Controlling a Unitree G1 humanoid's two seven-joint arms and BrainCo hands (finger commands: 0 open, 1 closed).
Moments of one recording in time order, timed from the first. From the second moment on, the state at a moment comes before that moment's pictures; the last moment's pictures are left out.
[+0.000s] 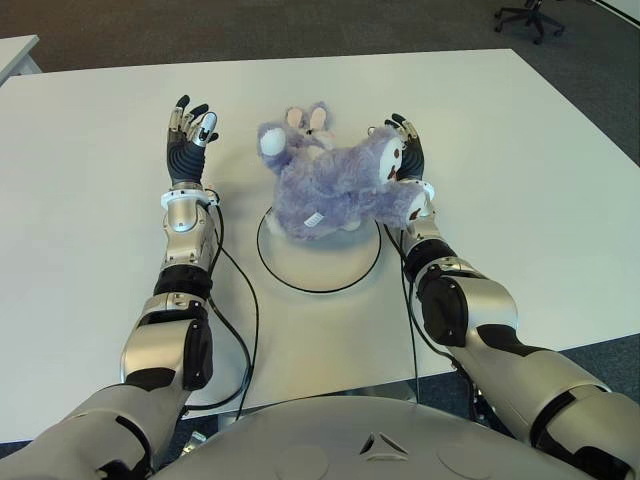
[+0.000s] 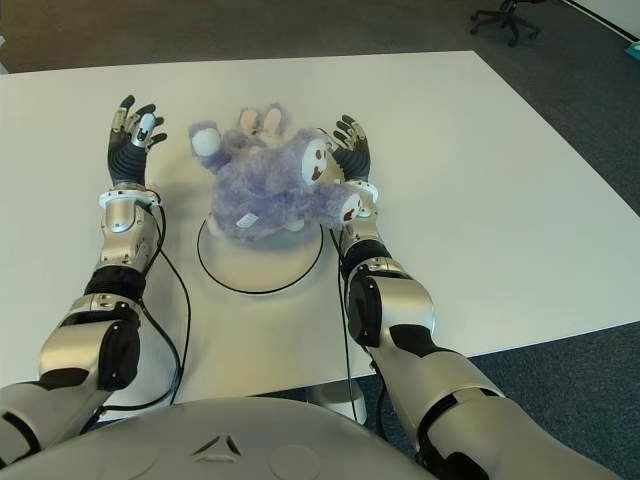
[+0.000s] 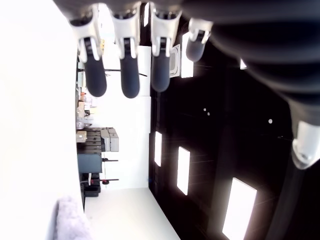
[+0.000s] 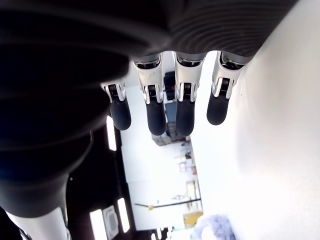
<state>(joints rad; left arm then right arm) -0.50 0.16 0.27 0.80 -0.12 -0.47 0.05 -0.82 0.01 -0.31 1.26 0.00 -0.47 -0.08</state>
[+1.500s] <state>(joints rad) -0.61 0.21 0.25 1.08 -0.09 -0.51 0.07 -0.82 0.01 -0.31 1.26 0.00 -0.47 -0.09</state>
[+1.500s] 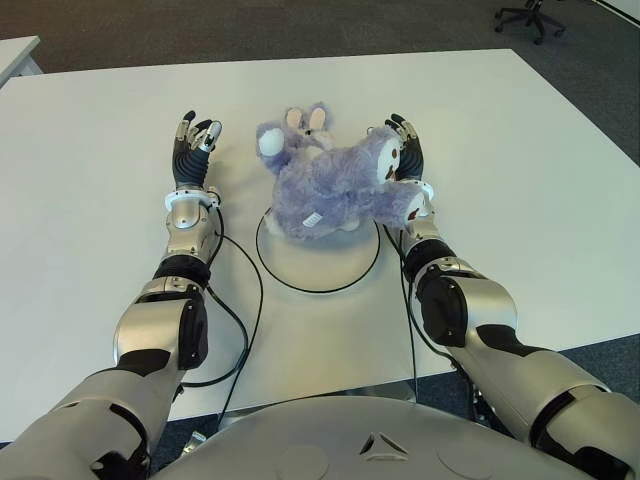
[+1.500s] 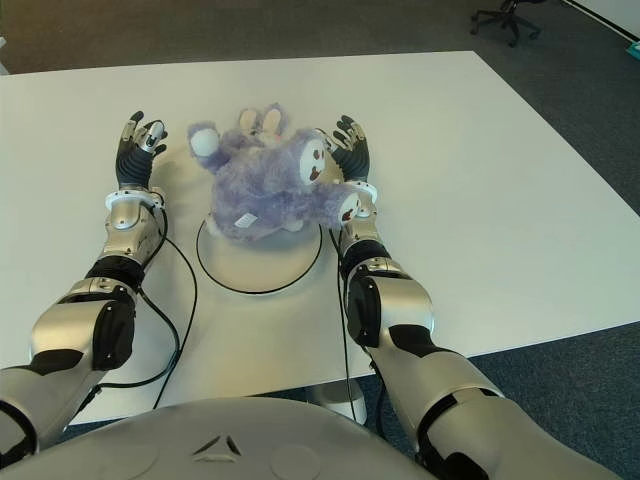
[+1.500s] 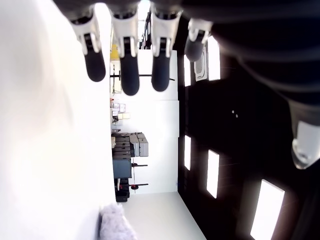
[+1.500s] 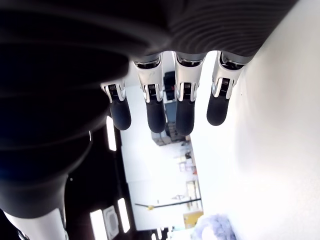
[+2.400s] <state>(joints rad) -0.64 0.22 0.26 1.15 -0.11 -0.49 0.05 -0.82 0.01 -0.32 1.26 0.00 -0.47 -0.09</state>
